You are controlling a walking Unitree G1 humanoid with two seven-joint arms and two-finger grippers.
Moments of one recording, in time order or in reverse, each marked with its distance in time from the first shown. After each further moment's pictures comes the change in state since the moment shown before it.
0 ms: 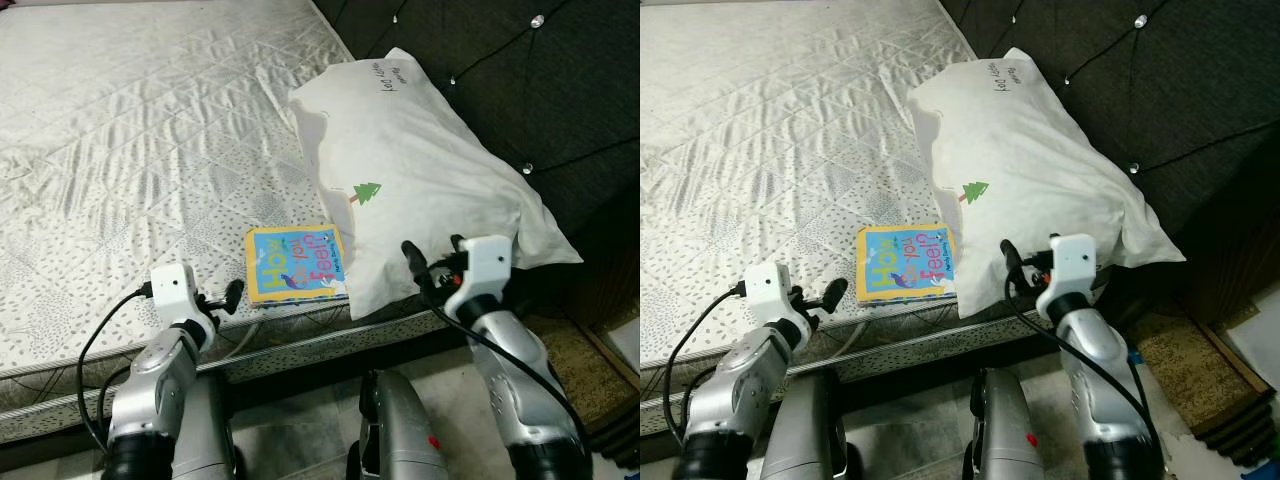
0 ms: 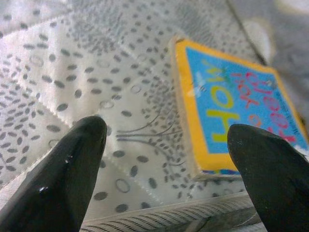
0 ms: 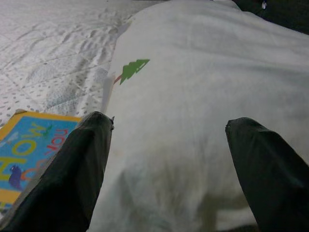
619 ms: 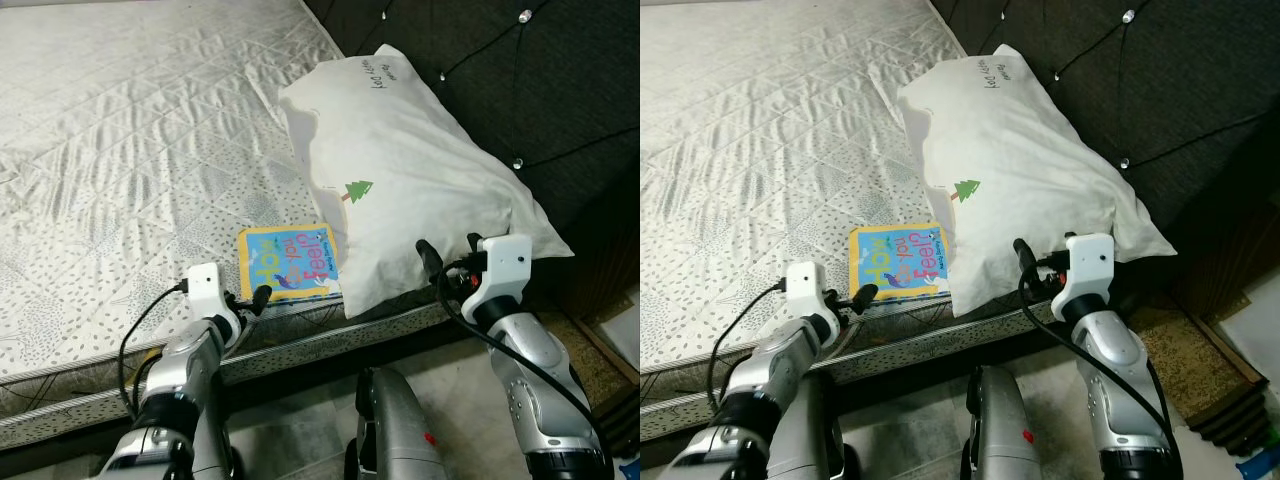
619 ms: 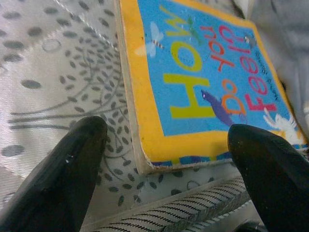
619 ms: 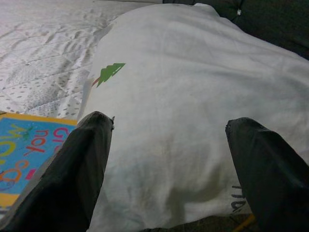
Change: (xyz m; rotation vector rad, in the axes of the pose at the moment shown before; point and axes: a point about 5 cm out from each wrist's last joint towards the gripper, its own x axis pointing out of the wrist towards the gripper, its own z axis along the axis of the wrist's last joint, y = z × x) left arm 0.032 -0.018 -0.022 -0.007 0.124 -0.095; right arm -0.006 -0.011 0.013 -0.031 -0.012 -0.029
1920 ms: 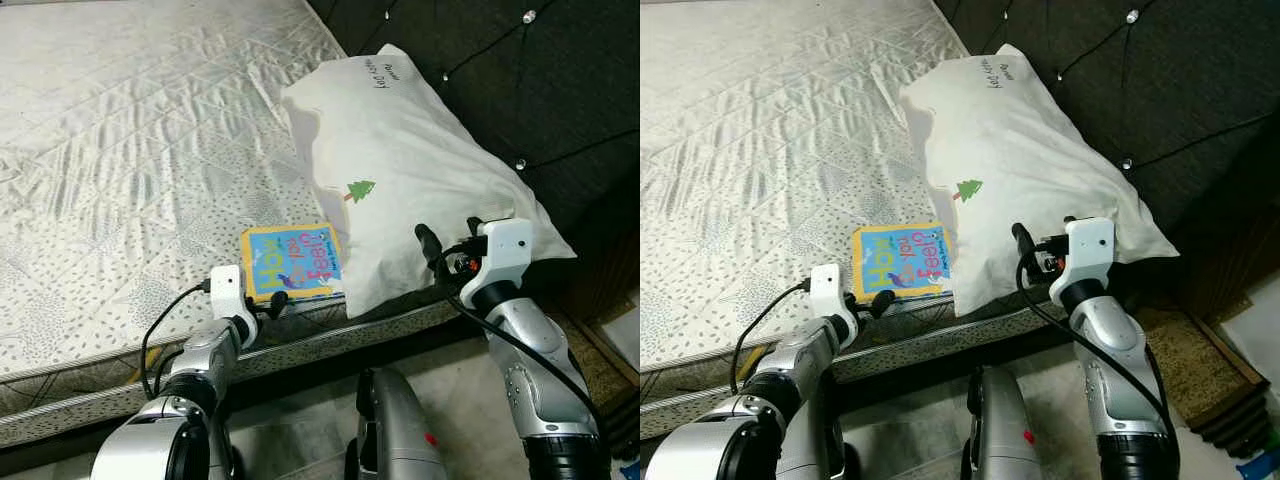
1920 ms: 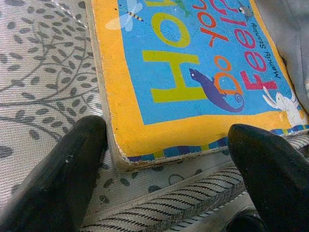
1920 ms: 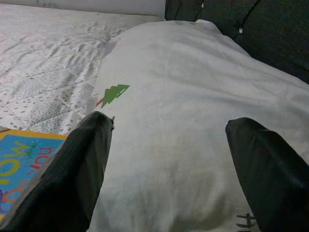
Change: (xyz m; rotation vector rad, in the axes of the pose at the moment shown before) left arm 0.015 -0.018 -0.012 0.046 0.057 -0.034; right arm 0.010 0.001 0.014 -0.006 -0.042 0.006
